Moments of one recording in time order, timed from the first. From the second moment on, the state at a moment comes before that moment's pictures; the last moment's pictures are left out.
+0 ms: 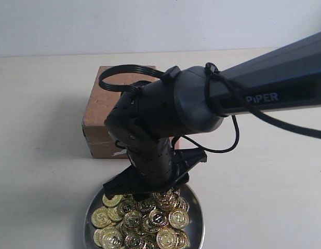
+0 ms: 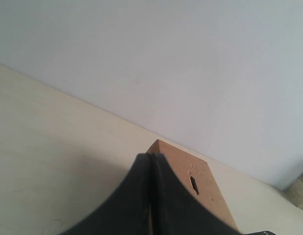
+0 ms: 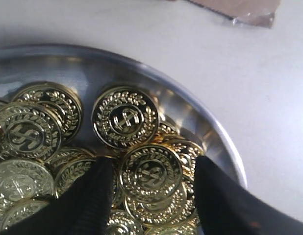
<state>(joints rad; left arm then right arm) -0.12 0.08 -0.12 -0.38 0.19 -0.16 0.86 2.04 -1.27 -0.21 0.92 0.81</state>
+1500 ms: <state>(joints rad) -0.12 0.08 -0.12 -0.38 0.19 -0.16 0.86 2.06 -1.28 -0.19 0.90 0.90</state>
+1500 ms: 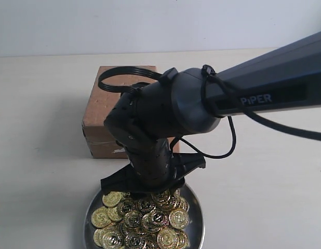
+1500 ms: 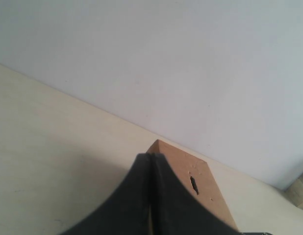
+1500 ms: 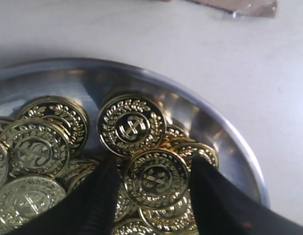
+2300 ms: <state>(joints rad) -0.12 0.08 -0.12 -0.38 0.19 -0.16 0.86 2.06 -1.28 -0.19 0.84 0.93</state>
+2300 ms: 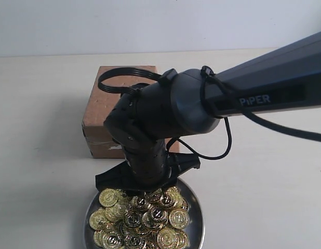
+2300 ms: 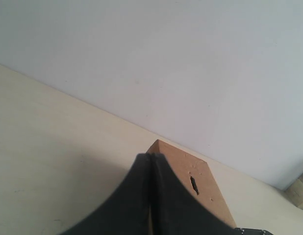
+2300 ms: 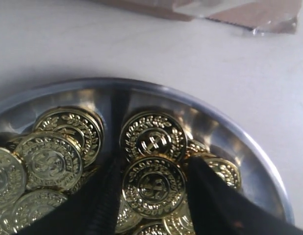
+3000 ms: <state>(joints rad) -0.12 0.08 -0.12 -0.38 0.19 -0.16 0.86 1.97 -1.28 -0.14 0.84 0.81</state>
